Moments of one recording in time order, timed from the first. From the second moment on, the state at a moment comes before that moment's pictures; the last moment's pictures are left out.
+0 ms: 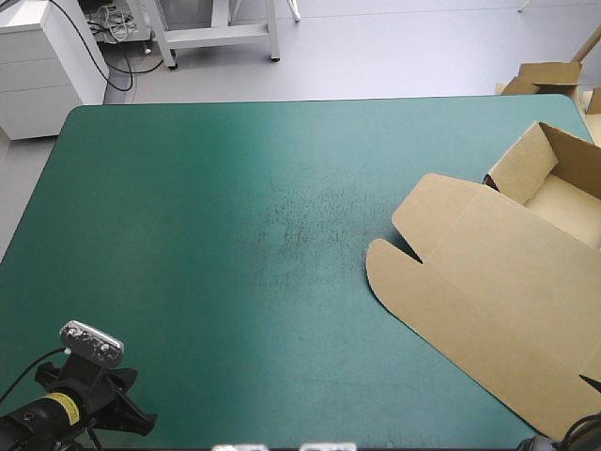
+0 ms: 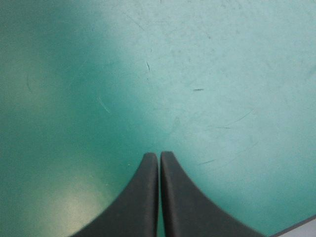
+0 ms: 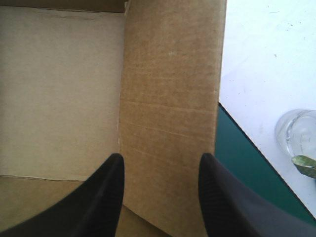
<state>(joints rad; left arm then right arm) -0.47 0.41 -0.49 0.08 1.09 -0.03 -0.64 1.77 -1.70 0.02 1.19 0.01</state>
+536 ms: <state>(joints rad) -0.47 0.41 -0.49 0.06 1.09 -0.03 -0.59 1.39 -1.59 0.20 1.20 -0.11</state>
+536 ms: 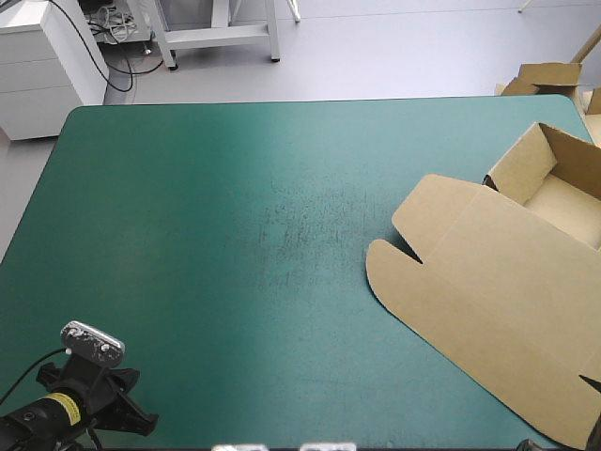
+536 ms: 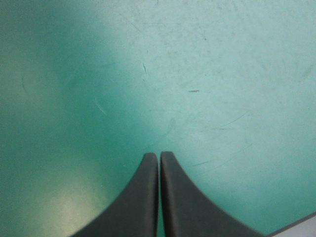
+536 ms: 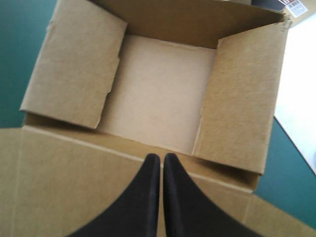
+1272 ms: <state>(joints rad) -0.24 0.41 -0.49 0.04 1.09 -0.03 -0.04 0.49 -0.71 0.11 1.19 -0.18</state>
